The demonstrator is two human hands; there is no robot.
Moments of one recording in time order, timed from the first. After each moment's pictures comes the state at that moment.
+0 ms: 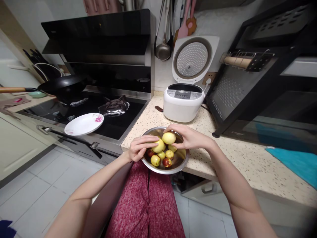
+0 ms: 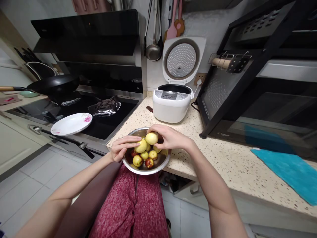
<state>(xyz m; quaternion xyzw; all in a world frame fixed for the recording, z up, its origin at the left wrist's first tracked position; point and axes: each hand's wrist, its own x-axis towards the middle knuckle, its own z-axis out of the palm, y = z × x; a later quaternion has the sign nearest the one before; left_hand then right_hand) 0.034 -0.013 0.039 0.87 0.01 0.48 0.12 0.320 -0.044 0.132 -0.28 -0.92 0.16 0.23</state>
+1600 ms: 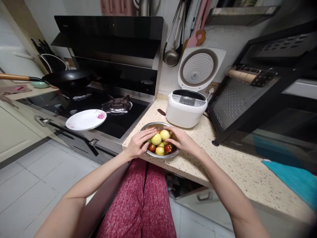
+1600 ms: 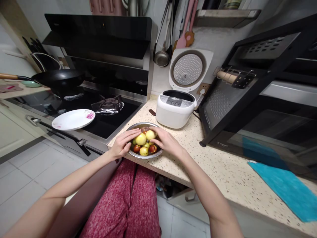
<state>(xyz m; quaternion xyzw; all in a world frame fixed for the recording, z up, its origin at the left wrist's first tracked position) 0.030 -0.001 0.026 0.87 0.16 0.47 0.04 0.306 -0.019 0.084 -0.35 -0.88 0.11 0.30</state>
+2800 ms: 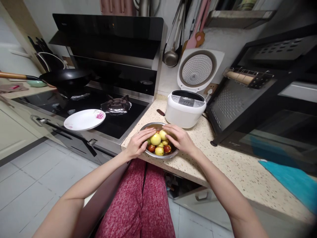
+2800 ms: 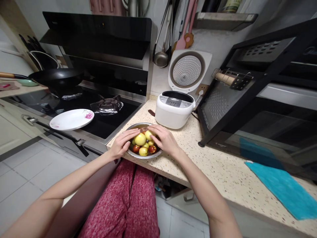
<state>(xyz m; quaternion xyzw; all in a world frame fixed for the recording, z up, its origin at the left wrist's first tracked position) 0.030 0.000 0.026 0.86 0.15 0.48 0.07 0.301 -0.019 0.081 -0.35 -0.87 0.00 0.35</state>
